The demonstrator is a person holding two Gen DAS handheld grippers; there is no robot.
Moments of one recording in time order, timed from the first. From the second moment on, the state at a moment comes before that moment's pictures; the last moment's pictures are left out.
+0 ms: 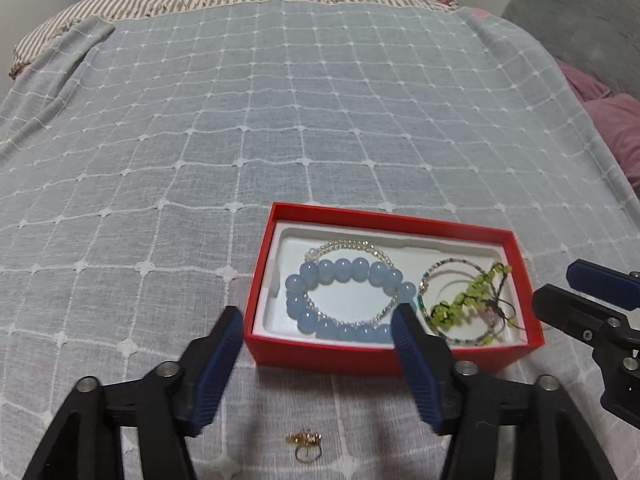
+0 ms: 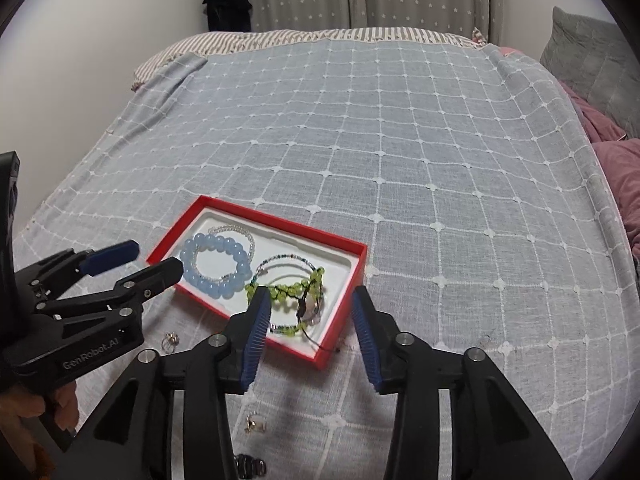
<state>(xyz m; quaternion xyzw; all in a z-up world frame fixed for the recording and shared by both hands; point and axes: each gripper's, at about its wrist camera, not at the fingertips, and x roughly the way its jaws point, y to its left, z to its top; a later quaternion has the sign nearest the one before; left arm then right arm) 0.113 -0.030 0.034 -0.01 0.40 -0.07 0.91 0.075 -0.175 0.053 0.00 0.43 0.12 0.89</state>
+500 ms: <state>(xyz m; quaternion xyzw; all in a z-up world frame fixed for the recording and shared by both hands) 0.079 -0.023 0.012 0.00 0.46 -0.09 0.88 0.032 -0.189 0.036 0.00 0.46 0.12 0.88</state>
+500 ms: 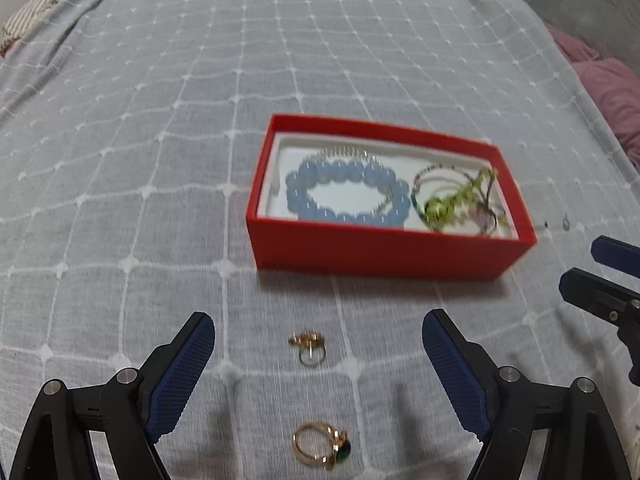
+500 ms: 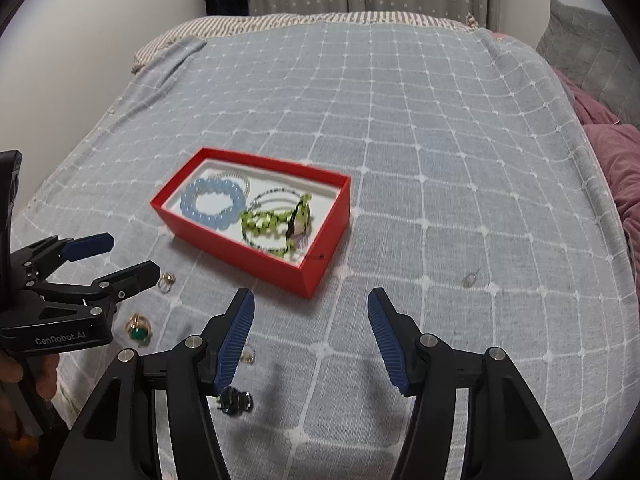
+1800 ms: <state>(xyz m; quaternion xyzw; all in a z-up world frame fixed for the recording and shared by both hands) 0.020 -0.009 -0.046 0.07 0.51 -0.11 0.85 -0.032 -0.140 -0.028 -0.12 0.49 0.17 0.85</state>
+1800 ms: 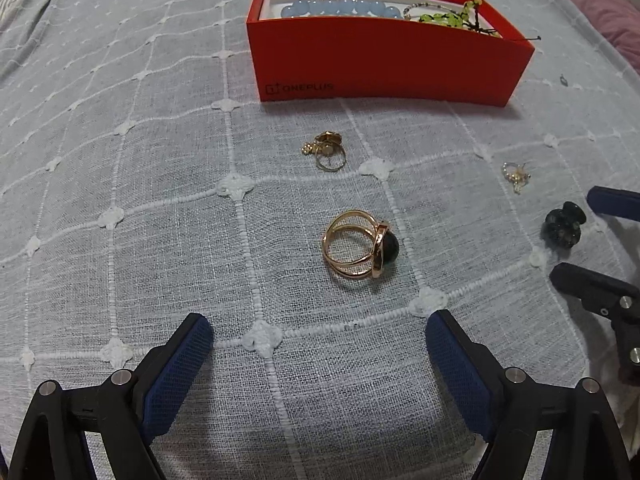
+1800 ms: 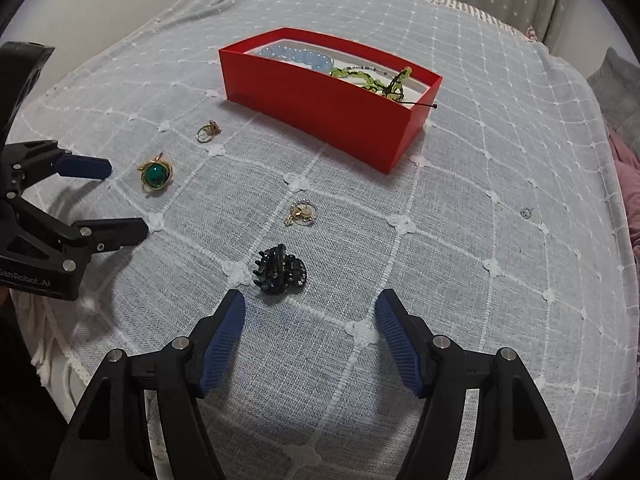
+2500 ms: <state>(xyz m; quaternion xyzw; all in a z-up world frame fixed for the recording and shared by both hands) 0.016 -0.008 -0.043 0.06 0.50 -0.12 0.86 -0.034 -0.114 -0.026 -0.14 0.45 0.20 0.86</state>
